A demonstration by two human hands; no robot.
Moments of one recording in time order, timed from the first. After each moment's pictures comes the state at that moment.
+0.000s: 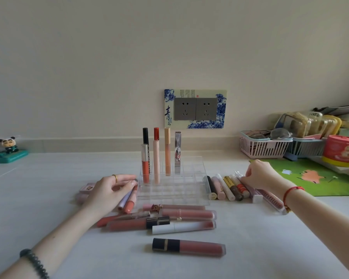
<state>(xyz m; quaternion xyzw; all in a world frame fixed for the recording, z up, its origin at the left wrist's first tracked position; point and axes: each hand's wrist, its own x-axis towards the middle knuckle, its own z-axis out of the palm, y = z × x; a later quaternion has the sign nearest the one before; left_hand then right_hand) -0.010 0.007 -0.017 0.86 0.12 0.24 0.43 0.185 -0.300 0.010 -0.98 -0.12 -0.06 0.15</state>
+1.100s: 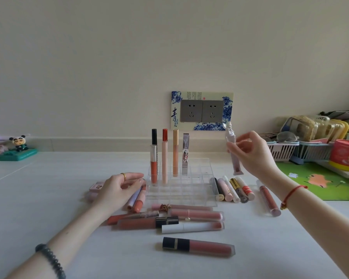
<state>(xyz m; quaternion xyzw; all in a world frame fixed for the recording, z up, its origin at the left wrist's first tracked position) -0.010 0.013 -0.018 0.85 0.12 0.24 0.46 0.137 -0.262 0.050 -0.78 -0.26 -0.19 0.53</state>
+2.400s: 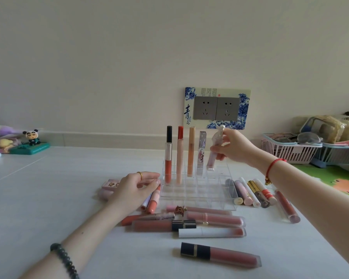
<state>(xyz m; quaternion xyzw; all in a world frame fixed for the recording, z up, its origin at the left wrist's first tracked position) -0.005 0.012 -0.019 0.86 0.12 0.23 0.45 0.160 -0.189 0.068 -0.85 -0.35 -0.05 0.40</state>
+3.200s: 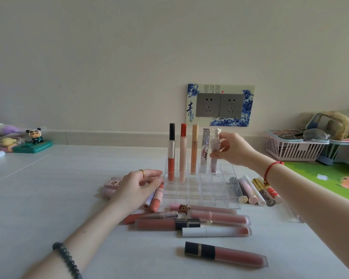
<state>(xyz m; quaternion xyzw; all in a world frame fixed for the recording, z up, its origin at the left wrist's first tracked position) -0.006 0.011 -0.017 0.86 0.12 0.24 0.43 0.170 -0.182 0.049 -0.87 -0.35 -0.08 0.35</state>
